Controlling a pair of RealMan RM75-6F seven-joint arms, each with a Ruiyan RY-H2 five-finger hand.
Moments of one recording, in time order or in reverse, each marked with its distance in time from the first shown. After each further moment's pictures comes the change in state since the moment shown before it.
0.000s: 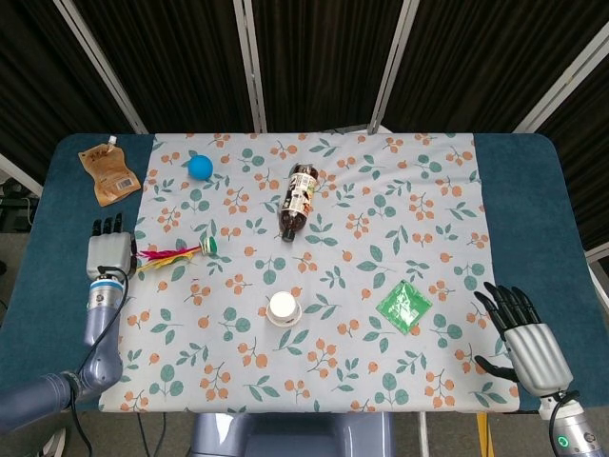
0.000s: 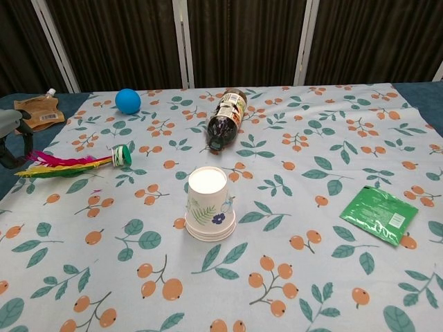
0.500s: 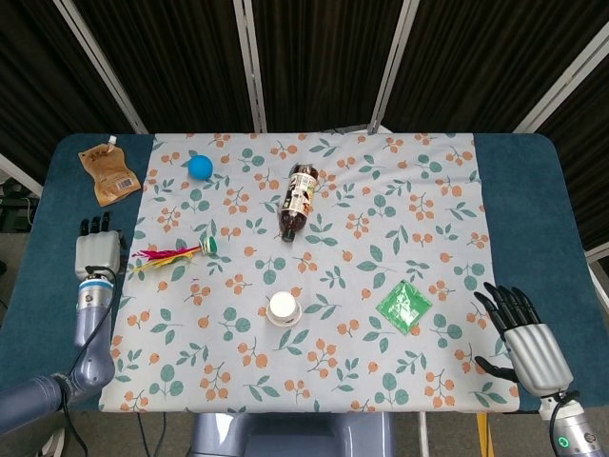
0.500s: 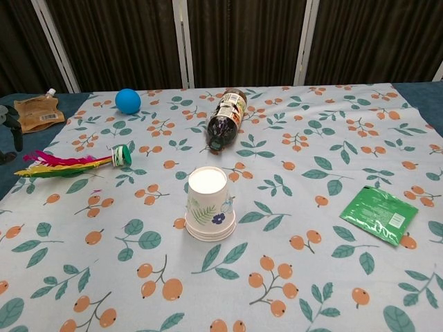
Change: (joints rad) left arm 0.029 0.029 -0.030 -0.026 -0.004 0.002 -0.010; right arm 0.000 0.002 -0.001 -0.001 -0.002 -0.001 0.000
